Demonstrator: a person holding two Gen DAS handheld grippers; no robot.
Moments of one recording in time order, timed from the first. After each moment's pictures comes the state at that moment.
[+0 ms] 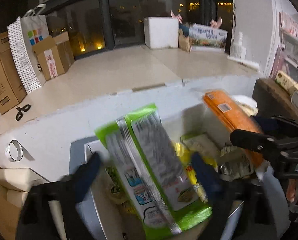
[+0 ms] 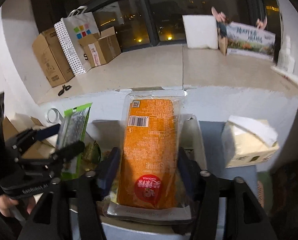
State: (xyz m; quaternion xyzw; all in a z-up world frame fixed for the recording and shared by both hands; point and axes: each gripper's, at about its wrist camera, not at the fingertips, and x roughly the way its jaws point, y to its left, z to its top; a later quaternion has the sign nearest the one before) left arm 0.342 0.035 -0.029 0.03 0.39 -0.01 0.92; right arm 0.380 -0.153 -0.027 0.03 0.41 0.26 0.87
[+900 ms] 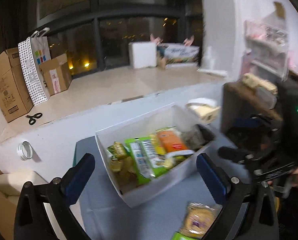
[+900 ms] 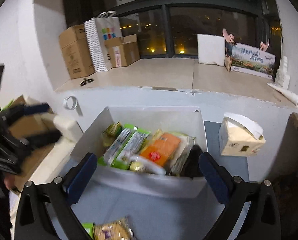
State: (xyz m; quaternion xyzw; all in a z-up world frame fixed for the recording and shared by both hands) left arm 0.171 0.026 0.047 0.04 0.32 -0.07 0.94; right arm 0.243 -0.176 0.001 -0.06 0.32 0.30 0.90
